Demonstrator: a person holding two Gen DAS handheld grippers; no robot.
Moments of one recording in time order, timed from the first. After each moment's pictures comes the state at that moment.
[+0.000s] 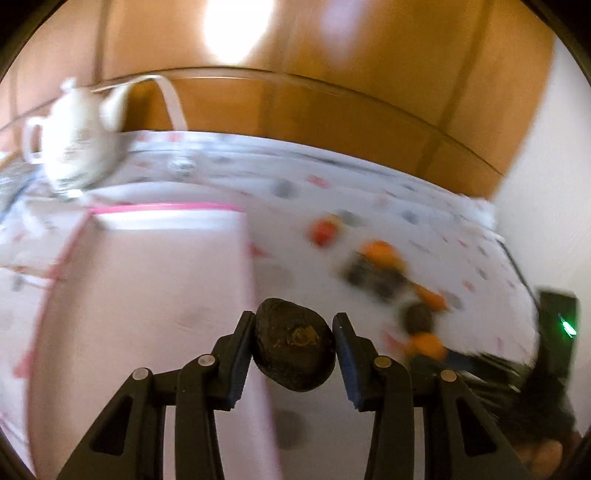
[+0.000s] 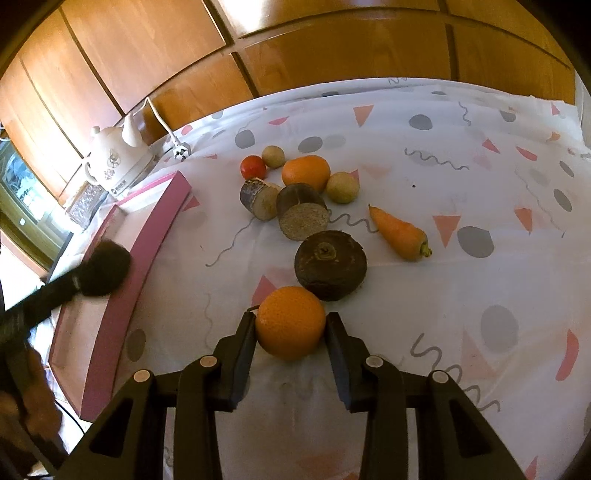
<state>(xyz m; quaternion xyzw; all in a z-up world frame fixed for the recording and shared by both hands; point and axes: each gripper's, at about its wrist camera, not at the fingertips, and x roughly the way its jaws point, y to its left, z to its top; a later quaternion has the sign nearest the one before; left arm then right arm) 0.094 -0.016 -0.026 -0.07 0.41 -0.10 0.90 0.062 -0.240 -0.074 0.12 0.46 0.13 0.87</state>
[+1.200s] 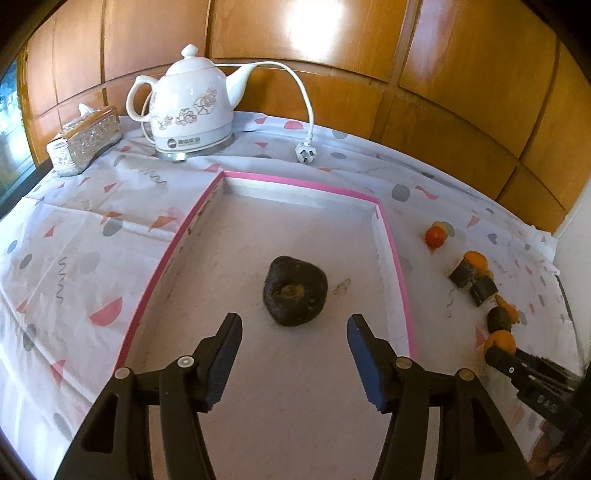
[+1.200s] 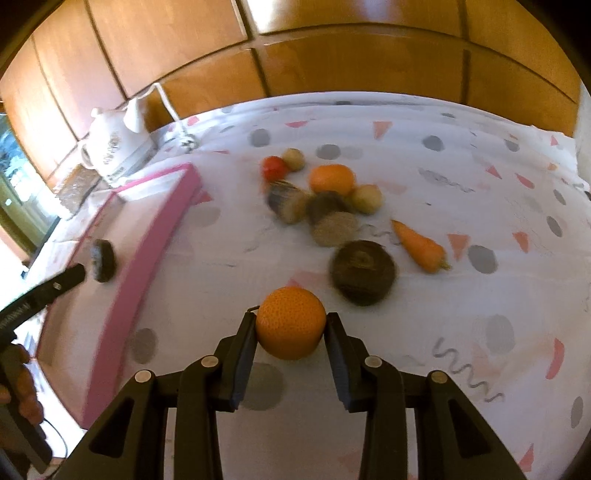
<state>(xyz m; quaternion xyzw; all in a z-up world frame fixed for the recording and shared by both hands) 0.054 0.059 -0.038 -0.09 0.42 0.03 0.90 0.059 -0.205 -0.059 0.08 0.46 0.12 0.88</state>
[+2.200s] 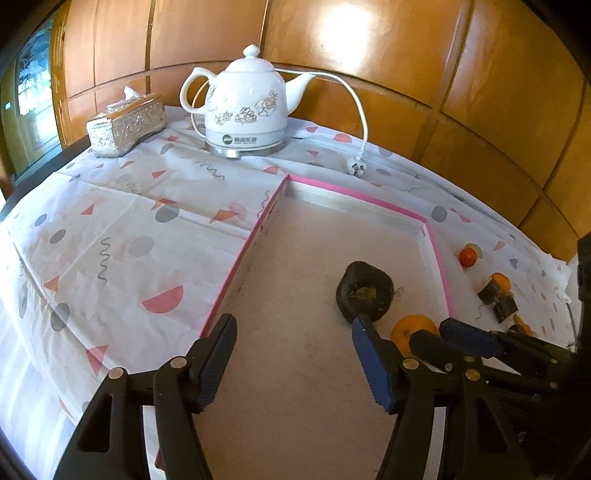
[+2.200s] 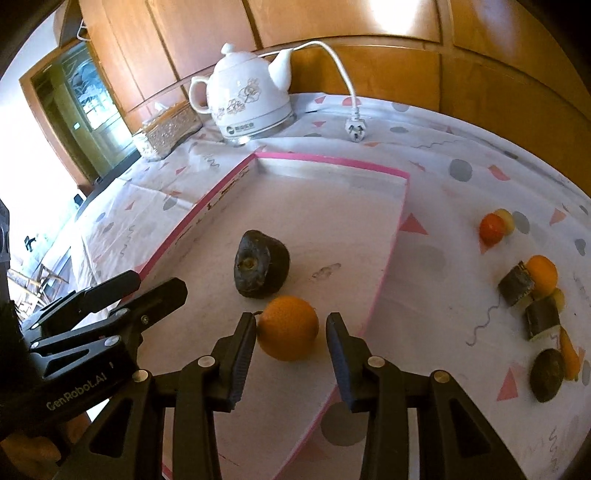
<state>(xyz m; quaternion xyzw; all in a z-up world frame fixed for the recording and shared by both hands) 0.034 0.102 -0.036 -0.12 0.40 0.07 0.90 0.080 -0.056 -0.032 -0.01 0.45 0.28 0.85</state>
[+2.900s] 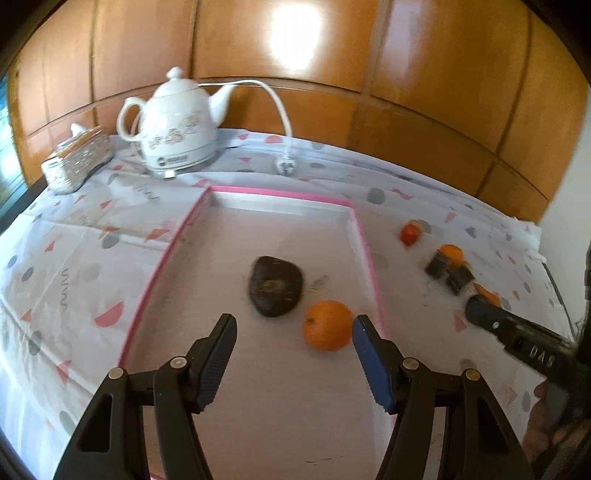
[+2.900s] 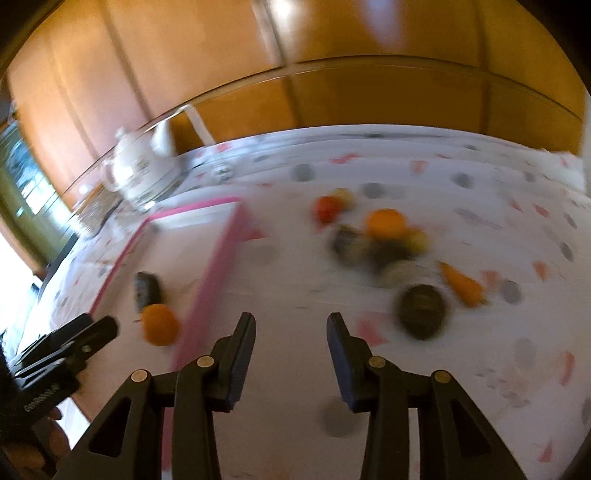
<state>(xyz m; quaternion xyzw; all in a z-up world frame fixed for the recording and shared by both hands) 0.034 0.042 -0.023 -0.07 0.40 -0.01 0.91 0.062 -0.185 -0.031 0.10 0.42 0.12 0.89</state>
